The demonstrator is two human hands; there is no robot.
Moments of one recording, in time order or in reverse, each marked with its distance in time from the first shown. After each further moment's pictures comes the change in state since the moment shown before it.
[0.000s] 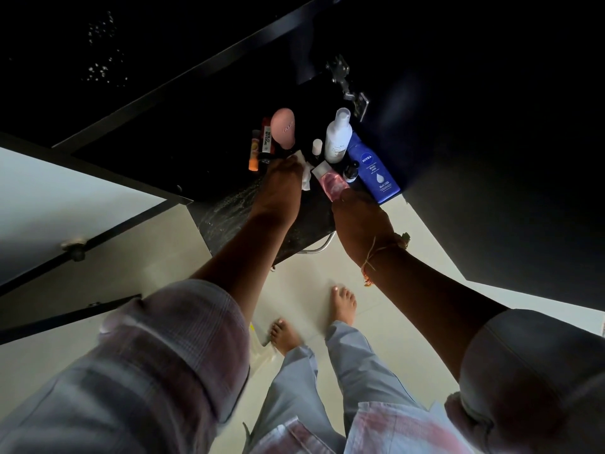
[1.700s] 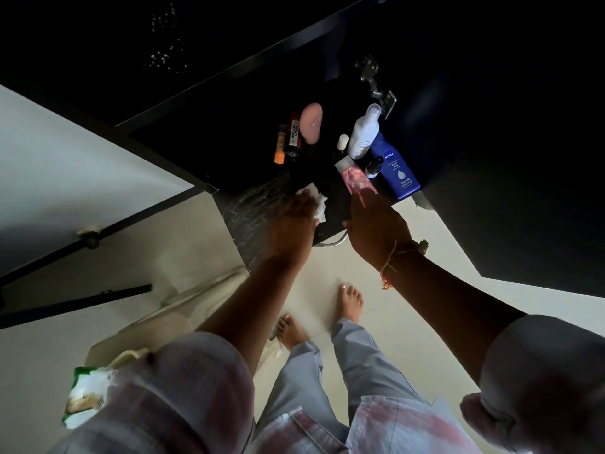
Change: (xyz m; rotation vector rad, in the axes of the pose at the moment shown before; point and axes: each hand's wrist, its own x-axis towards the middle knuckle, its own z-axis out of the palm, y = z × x) left_hand -0.092 0.004 0.004 0.000 -0.112 -0.127; right_hand -0.024 -0.015 -0.024 0.119 0.006 0.080
